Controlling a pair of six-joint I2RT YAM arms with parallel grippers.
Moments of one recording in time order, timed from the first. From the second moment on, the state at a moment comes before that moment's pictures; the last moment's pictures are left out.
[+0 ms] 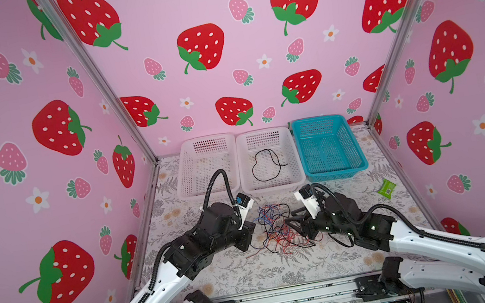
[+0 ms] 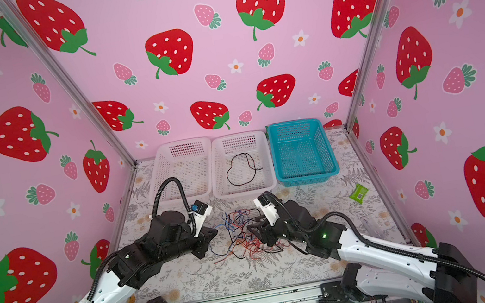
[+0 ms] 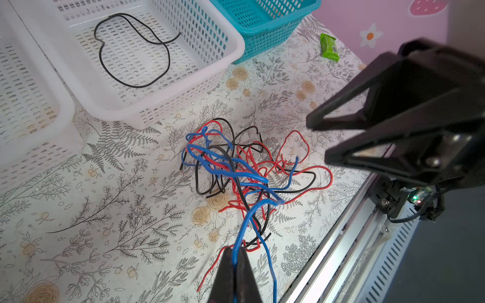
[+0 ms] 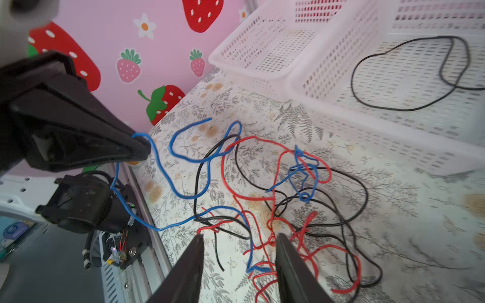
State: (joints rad) left arm -0.75 0.87 0.89 -0.72 0.11 -0.14; right arm 1.07 0.99 0.60 -0.01 -0.10 0.37
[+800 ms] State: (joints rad) left arm -0.75 0.87 0.88 -0.70 0.10 -0.17; right arm 1.27 1.32 0.64 0.33 0.15 0.44
